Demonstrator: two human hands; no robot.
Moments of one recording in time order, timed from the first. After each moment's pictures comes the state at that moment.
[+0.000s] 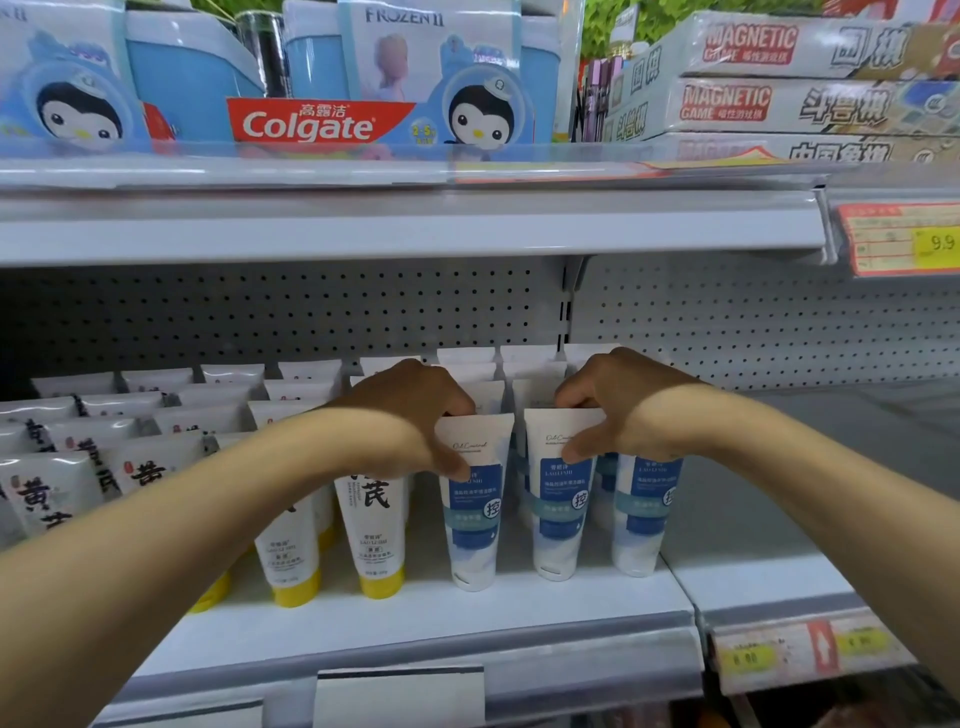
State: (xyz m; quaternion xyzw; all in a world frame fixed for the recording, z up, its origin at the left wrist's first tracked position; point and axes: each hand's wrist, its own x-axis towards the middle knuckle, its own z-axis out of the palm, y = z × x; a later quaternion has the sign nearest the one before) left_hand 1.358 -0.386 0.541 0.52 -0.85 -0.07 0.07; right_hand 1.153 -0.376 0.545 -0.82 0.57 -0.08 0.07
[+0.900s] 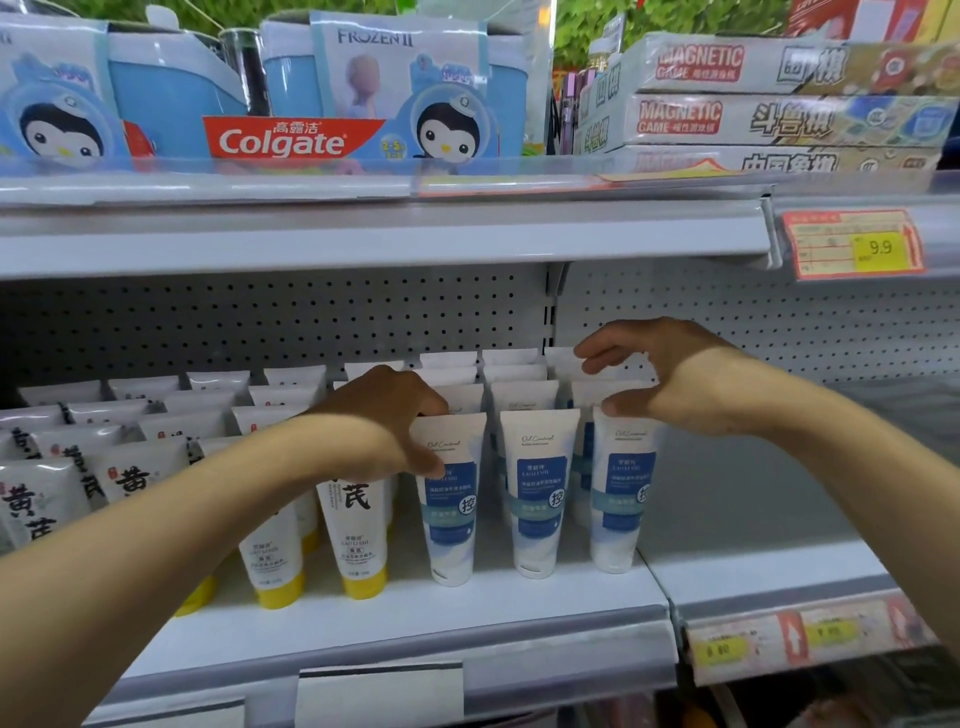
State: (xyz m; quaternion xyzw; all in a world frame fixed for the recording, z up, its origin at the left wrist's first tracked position) left_hand 1.358 -0.384 0.538 0.54 -0.84 -0.06 0.08; right_hand 1.107 -0.359 0.559 -0.78 0.59 -0.20 0.05
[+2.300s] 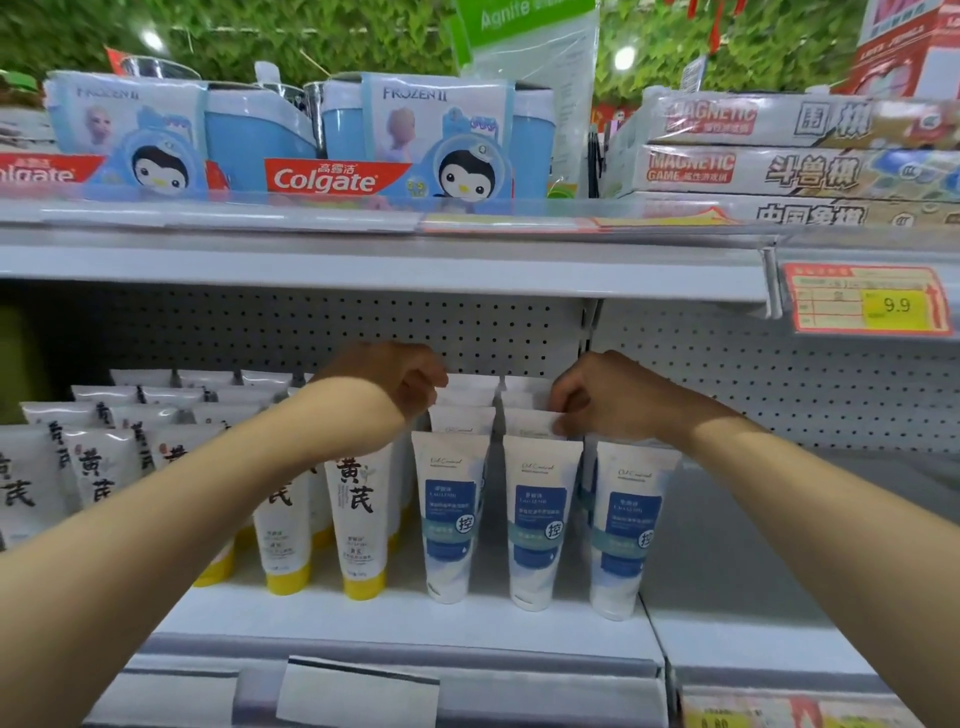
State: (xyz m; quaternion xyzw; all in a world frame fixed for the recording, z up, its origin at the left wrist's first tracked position) left_hand 1.350 -0.362 0.565 0.61 -0.77 -0.02 0.20; right_hand 1.129 -0.417 0.553 -0.85 0.50 -0.15 0.04
